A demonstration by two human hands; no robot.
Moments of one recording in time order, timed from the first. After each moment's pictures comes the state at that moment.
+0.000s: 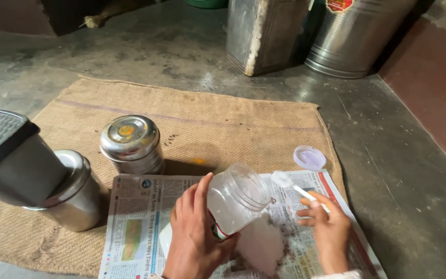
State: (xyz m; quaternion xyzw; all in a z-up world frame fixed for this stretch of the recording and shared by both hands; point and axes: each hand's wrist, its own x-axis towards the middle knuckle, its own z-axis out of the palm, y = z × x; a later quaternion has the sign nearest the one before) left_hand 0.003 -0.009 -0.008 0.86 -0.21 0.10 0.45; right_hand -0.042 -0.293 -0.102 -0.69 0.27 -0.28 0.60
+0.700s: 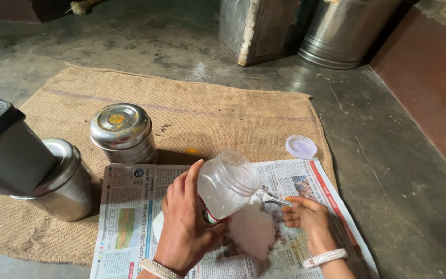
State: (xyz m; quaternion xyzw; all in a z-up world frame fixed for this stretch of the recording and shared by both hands) left_hand 0.000 -0.001 0.010 0.86 -0.23 0.07 0.45; right_hand -0.042 -0.306 -0.119 -0.68 0.40 -0.08 0.62
